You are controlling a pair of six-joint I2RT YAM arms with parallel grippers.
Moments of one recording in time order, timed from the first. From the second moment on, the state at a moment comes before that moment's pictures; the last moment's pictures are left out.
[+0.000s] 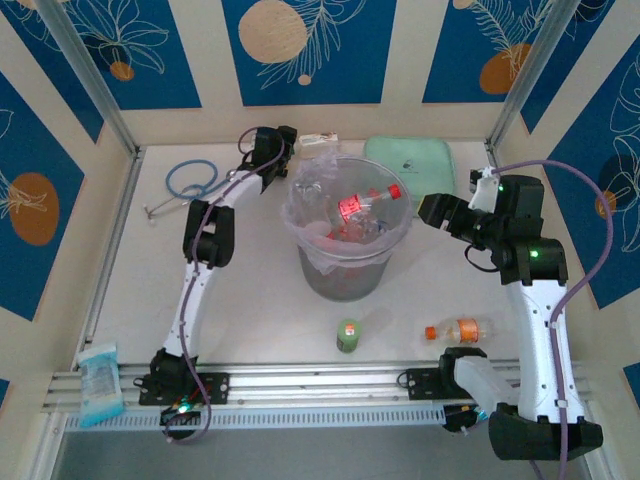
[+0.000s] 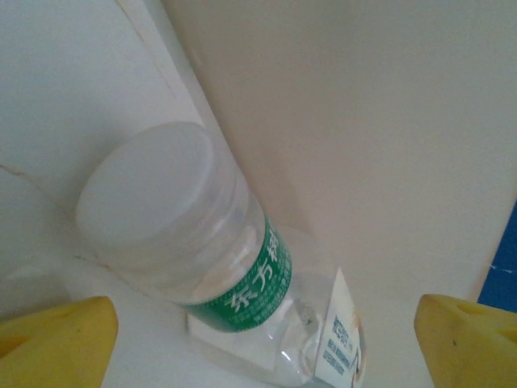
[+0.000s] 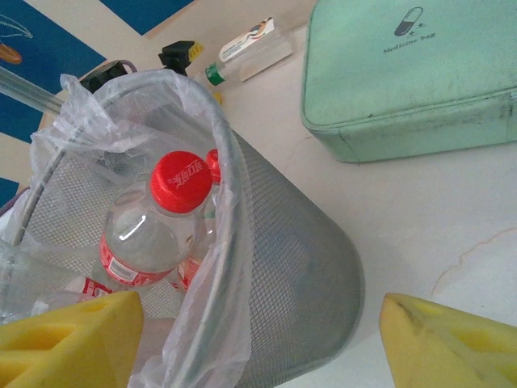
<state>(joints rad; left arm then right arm) -0.31 2.69 2.28 -0.04 0.05 -1.44 -0.04 0.94 1.23 -0.93 -0.44 0.39</state>
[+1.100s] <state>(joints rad) -0.29 2.67 2.13 0.07 0.02 -1.47 -0.06 0.96 1.23 -0.91 -0.45 0.39</state>
